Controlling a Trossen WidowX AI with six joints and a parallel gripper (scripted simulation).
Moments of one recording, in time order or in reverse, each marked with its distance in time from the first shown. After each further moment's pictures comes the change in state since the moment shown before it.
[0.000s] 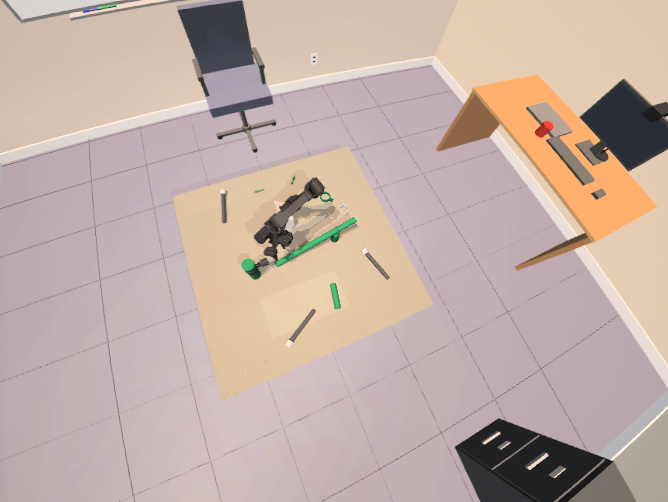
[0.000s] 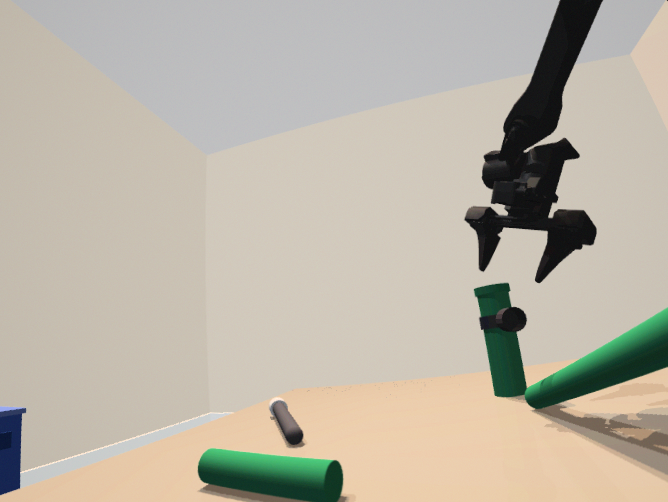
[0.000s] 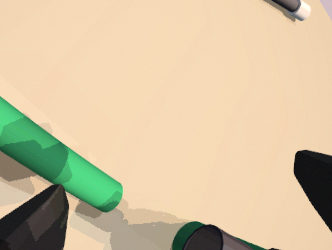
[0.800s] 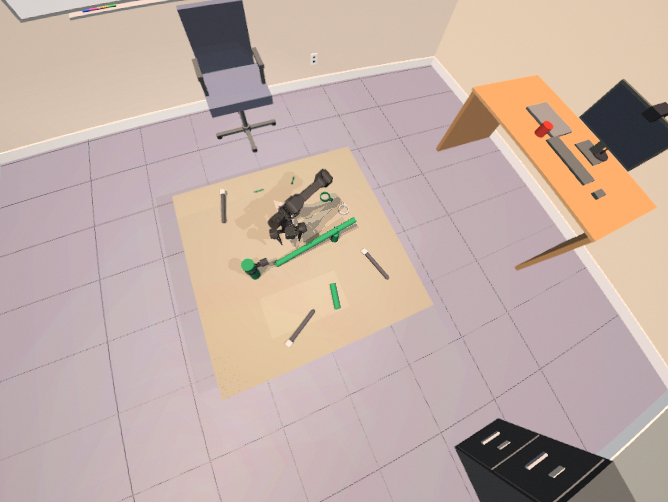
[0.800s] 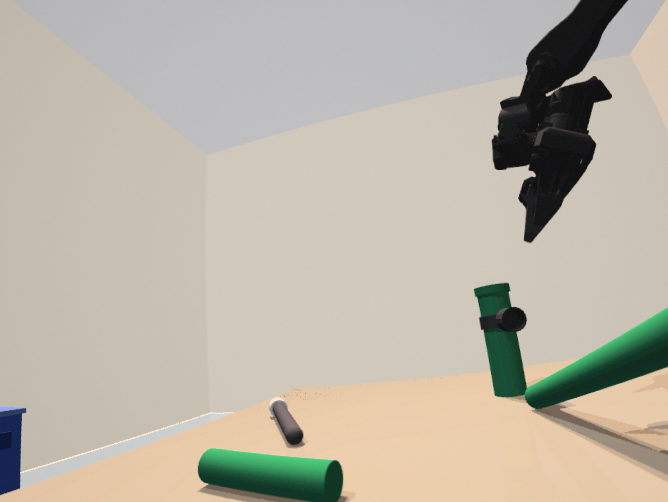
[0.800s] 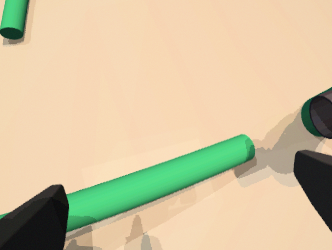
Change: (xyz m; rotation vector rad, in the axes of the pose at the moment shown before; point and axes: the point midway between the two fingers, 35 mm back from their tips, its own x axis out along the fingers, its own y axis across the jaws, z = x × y) arm -0.048 0.047 0.054 1.003 0.035 -0.056
